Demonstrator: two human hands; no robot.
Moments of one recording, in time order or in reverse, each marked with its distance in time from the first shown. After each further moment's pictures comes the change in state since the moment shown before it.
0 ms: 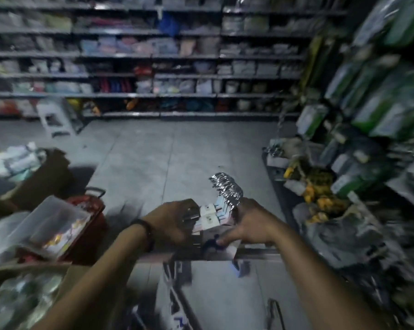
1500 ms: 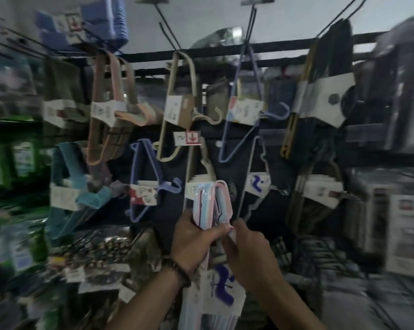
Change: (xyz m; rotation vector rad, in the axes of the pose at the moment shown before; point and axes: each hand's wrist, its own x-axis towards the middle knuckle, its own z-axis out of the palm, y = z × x) left_hand 0.035 0.760 0.155 -1.022 -0.502 0.903; right_hand -0.559 0.157 -0.230 -0.349 1.522 0.948
